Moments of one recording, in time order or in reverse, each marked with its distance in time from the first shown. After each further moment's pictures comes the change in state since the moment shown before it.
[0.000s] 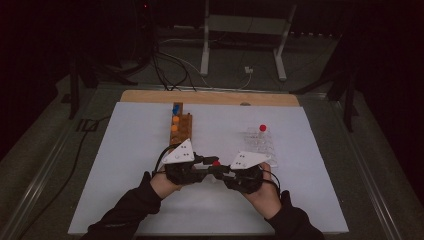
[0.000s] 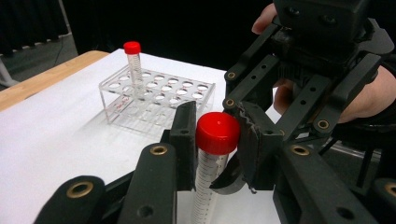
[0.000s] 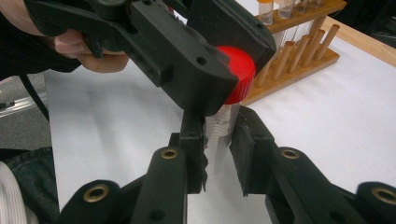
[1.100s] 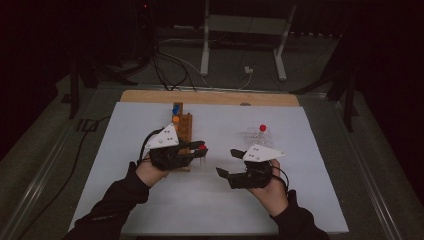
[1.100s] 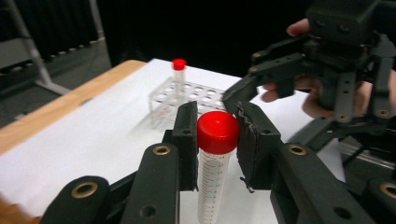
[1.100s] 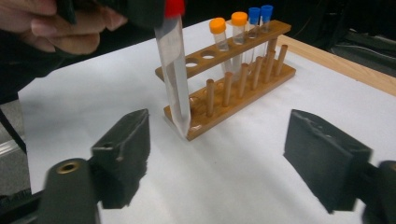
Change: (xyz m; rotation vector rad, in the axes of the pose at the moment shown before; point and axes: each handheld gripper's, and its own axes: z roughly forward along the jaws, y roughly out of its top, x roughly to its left) left arm 0.028 0.023 -0.041 -0.014 0.110 0.005; right arm -0.016 -0.001 -0.017 -0.114 -0.086 0.103
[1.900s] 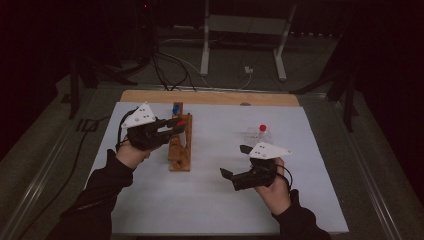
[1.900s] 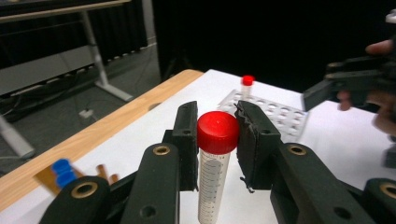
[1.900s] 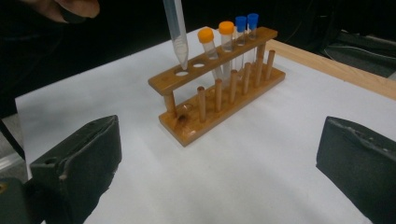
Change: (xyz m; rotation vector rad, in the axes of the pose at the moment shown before) left arm 0.045 0.014 -0.037 -0.020 0.185 -0.024; right arm -0.007 0.002 -0.009 -0.033 -0.016 0.038
